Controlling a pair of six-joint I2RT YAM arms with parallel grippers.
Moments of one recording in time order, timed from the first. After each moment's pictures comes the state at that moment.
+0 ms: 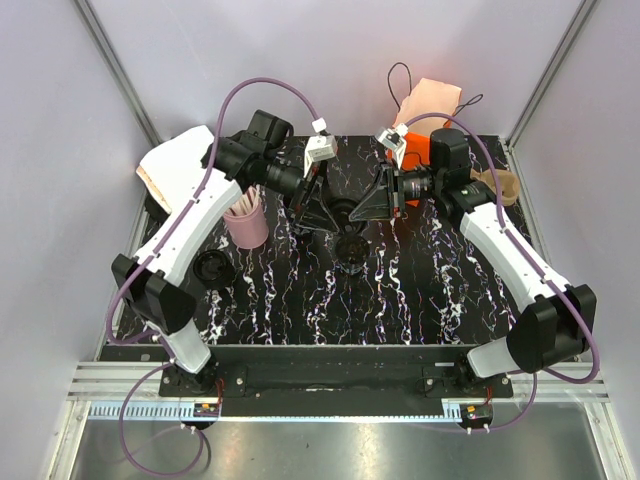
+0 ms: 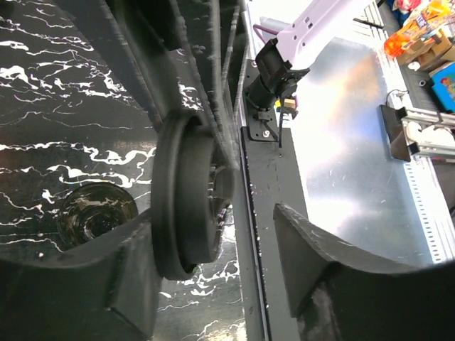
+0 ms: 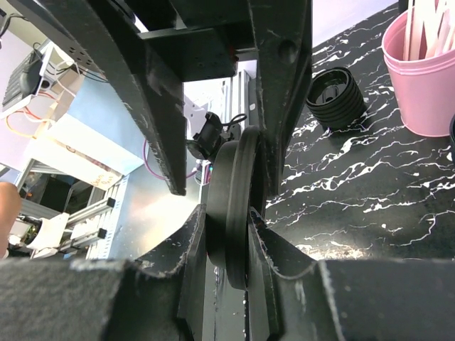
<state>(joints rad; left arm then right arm) -0.52 1.70 1.89 -1.08 1.18 0.45 0.34 1.44 1.32 -0.18 -1.31 0.28</state>
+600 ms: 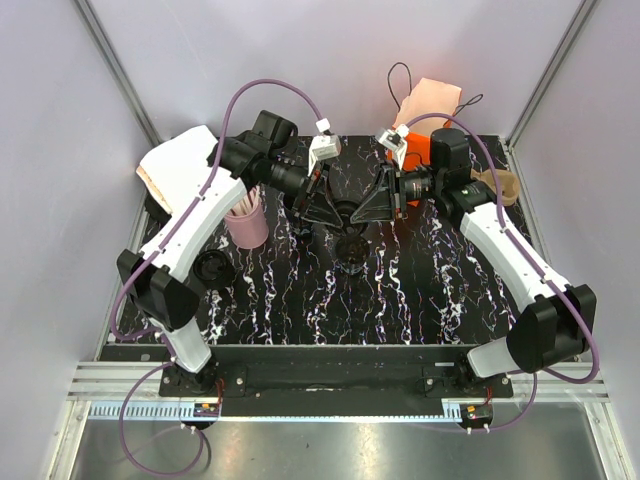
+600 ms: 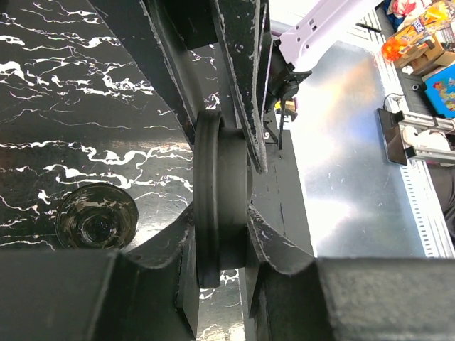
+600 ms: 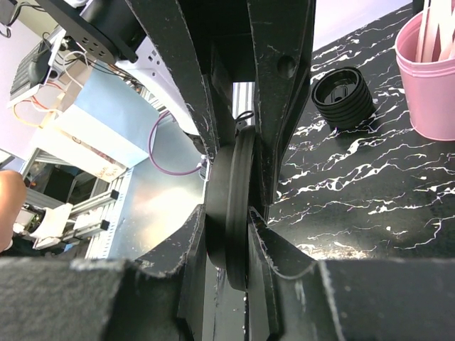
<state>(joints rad) -0.53 1.73 1.89 -1.05 1.18 0.42 0.34 1.44 1.31 -0.18 -1.35 0.27</state>
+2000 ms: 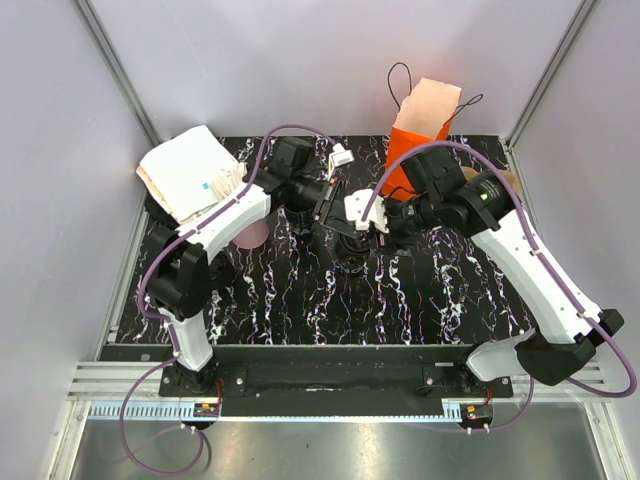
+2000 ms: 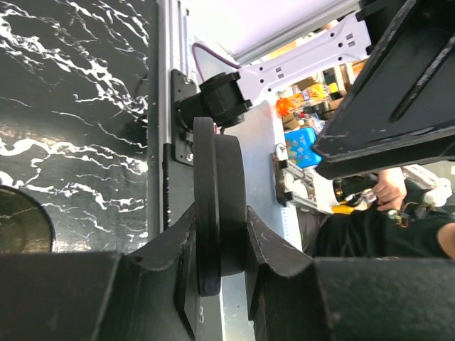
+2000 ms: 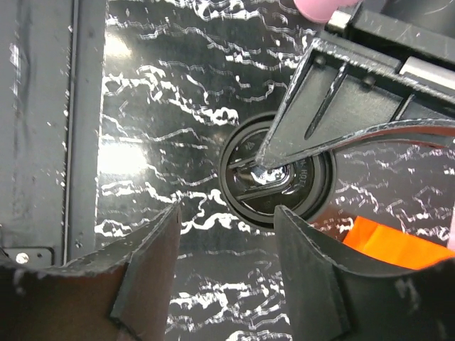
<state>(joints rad) -0.54 1.83 1.56 -0.41 1.37 -0.29 0.66 1.39 1.76 -1.28 -0.50 -0.96</state>
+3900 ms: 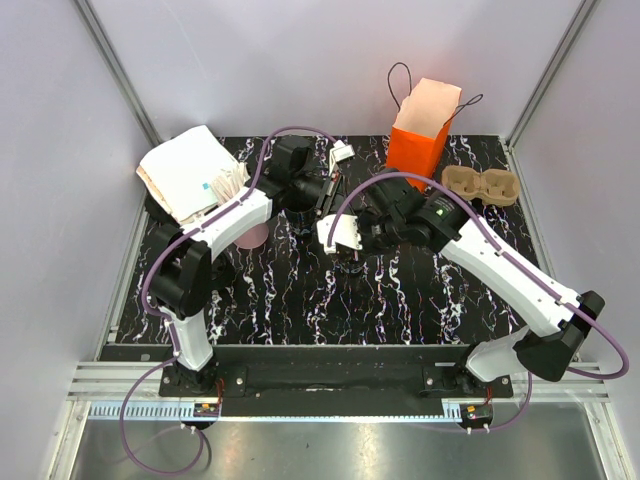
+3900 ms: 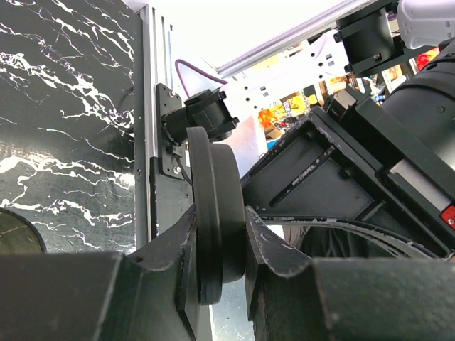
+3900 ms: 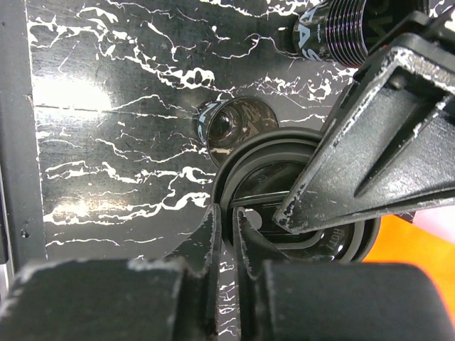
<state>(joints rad) -0.54 1.84 1.48 -0.06 1.41 -0.58 0.81 1.42 1.58 -1.11 -0.18 -0.93</state>
